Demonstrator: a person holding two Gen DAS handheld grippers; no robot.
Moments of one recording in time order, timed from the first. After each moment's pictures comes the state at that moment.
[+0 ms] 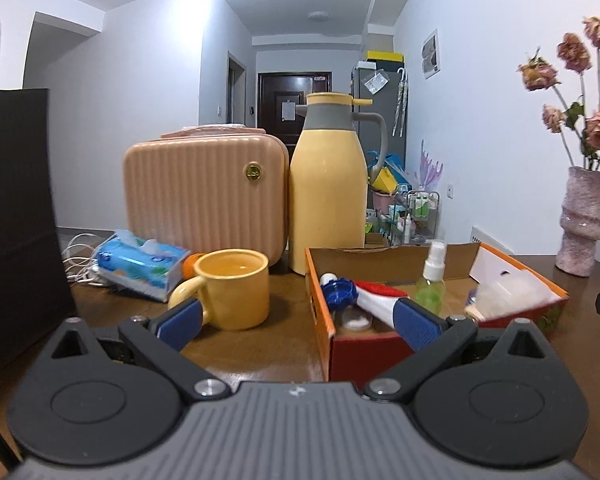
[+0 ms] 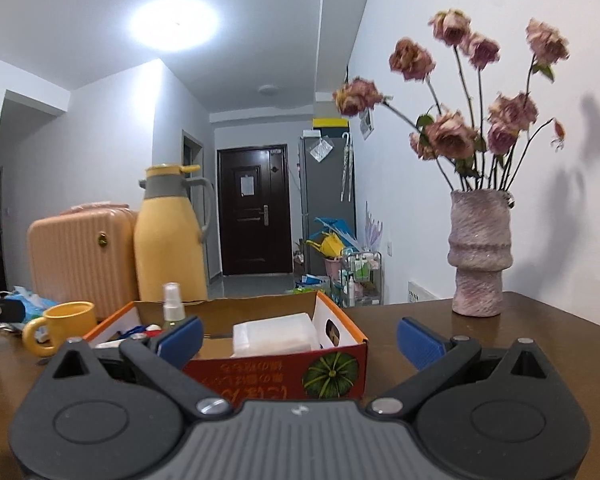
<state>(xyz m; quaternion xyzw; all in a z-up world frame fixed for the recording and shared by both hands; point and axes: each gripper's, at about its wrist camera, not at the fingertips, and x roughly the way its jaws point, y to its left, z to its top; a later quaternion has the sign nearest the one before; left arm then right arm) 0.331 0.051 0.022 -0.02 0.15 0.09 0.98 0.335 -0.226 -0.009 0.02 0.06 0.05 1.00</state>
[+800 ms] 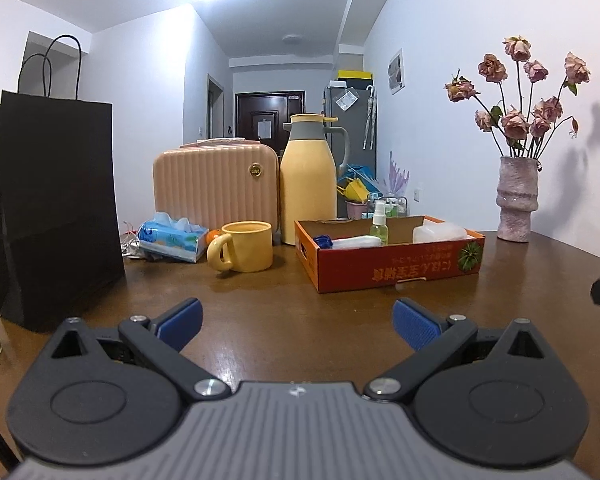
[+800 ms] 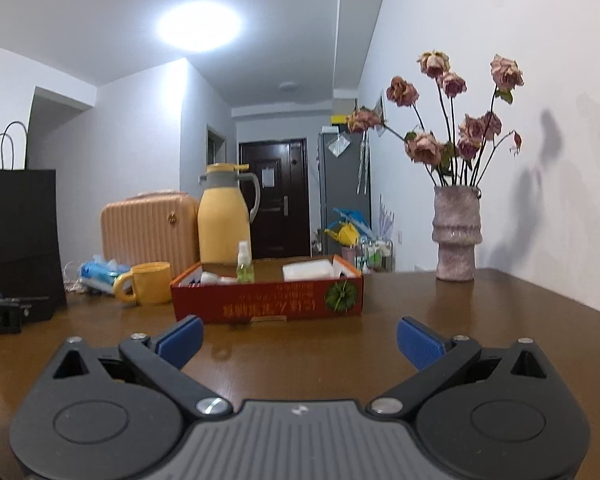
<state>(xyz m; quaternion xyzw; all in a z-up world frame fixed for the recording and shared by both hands) 0.118 0.043 0.000 0.00 0.12 0.05 0.99 0.122 -0.233 -0.019 0.02 0.08 0.08 0.99</state>
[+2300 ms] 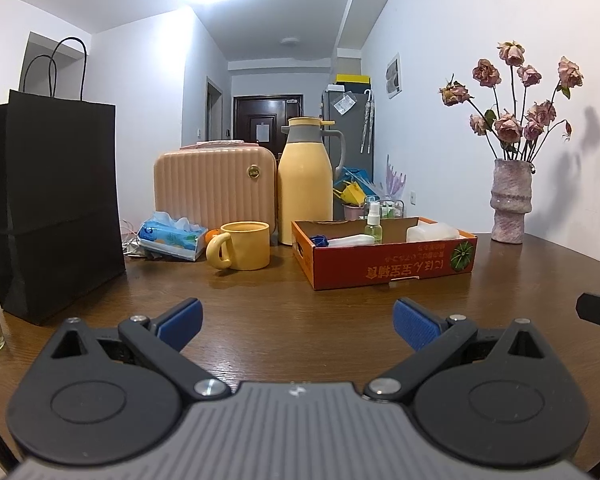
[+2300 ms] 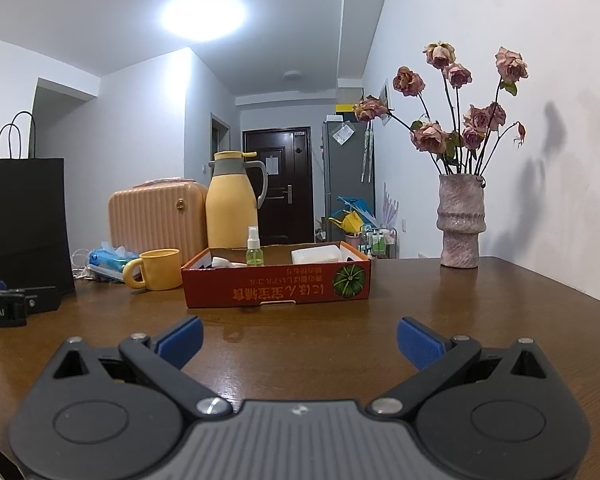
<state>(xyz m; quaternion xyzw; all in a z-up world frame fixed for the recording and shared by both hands) 0.100 0.042 -0.002 0.00 0.12 0.05 0.99 0.116 -0.227 -0.020 0.01 0.10 0.08 0.99</state>
